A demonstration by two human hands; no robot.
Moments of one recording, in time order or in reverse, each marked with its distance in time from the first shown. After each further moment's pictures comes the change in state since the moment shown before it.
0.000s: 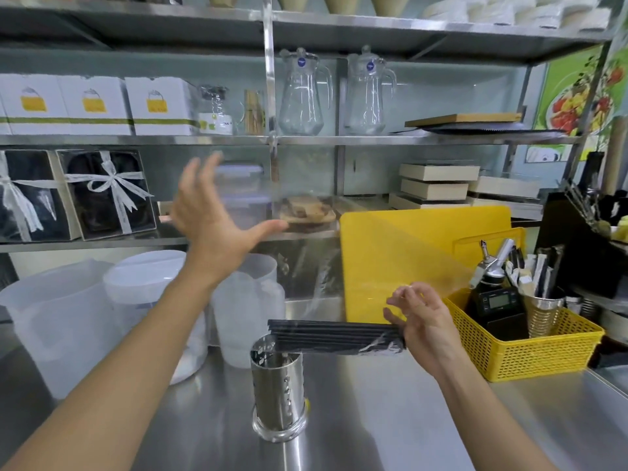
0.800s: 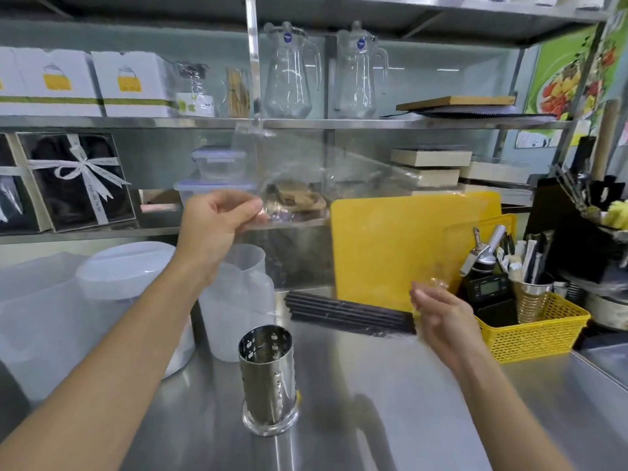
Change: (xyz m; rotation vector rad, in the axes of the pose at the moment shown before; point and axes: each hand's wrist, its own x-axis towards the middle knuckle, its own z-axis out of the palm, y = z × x) left_hand 0.000 0.009 0.018 -0.644 -0.176 -0.387; right_hand 0.005 -0.007 -0.037 -0.208 0.330 0.139
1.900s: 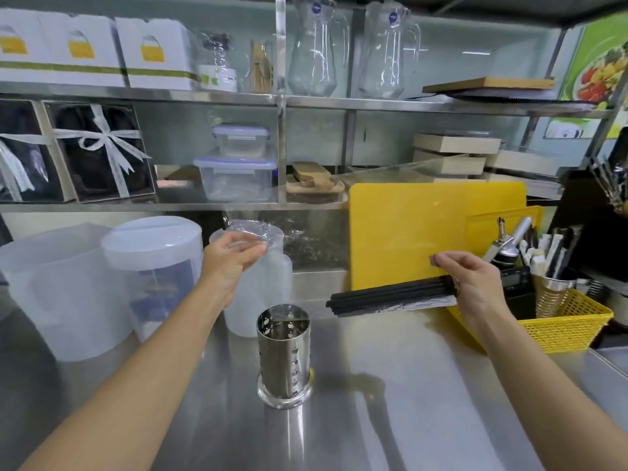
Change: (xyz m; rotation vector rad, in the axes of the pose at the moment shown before) left_hand -0.014 -0.100 -0.033 -0.177 0.066 -0.398; right_hand 0.007 -0.024 0.021 -0.379 0.065 -0.230
